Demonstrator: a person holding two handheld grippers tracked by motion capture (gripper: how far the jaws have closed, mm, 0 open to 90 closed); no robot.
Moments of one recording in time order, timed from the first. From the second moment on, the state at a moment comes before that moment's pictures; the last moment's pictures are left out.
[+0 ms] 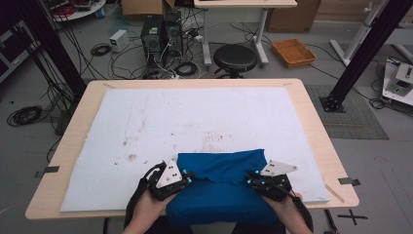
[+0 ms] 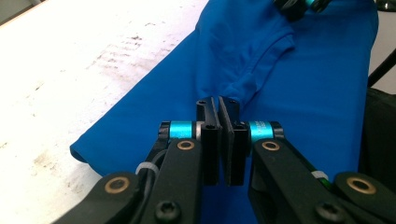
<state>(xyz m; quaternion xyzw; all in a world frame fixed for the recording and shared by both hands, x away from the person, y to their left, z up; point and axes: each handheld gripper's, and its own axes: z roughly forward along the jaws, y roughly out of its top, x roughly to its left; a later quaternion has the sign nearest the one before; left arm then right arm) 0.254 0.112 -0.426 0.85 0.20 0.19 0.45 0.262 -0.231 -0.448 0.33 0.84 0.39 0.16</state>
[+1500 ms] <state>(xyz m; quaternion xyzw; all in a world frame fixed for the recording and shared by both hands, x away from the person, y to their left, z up) 0.303 0.129 -0.441 0.83 0.33 0.16 0.43 0.294 -0.294 -0.436 0.45 0.77 0.42 0.17</state>
